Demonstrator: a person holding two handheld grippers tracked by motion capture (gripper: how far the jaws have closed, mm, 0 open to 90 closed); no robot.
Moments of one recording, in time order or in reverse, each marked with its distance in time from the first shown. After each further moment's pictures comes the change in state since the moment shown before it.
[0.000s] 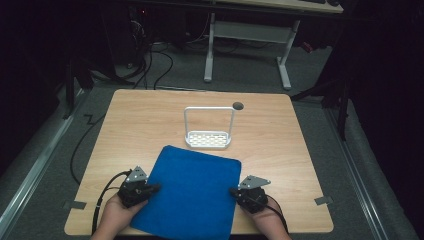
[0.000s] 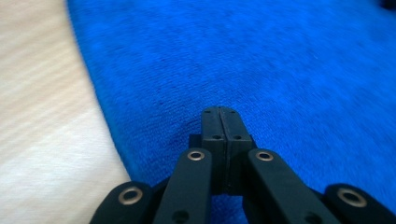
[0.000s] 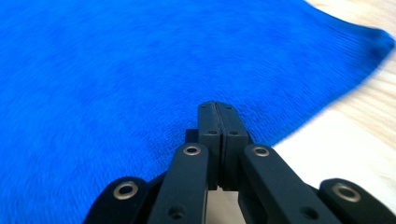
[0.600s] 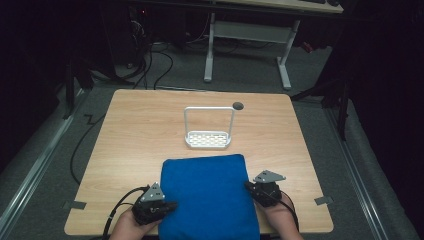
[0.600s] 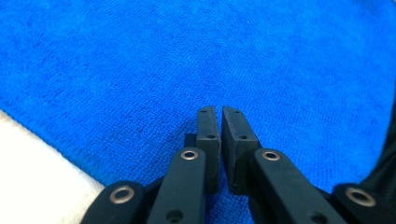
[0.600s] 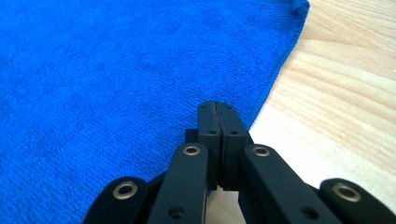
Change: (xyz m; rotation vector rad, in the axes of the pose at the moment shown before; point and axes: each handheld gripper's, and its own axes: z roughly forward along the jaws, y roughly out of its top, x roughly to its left) left arm -0.057 -0.006 0.008 0.018 -0.138 0.093; right arm -0.036 -0.013 -0.015 0.003 -0.114 0.060
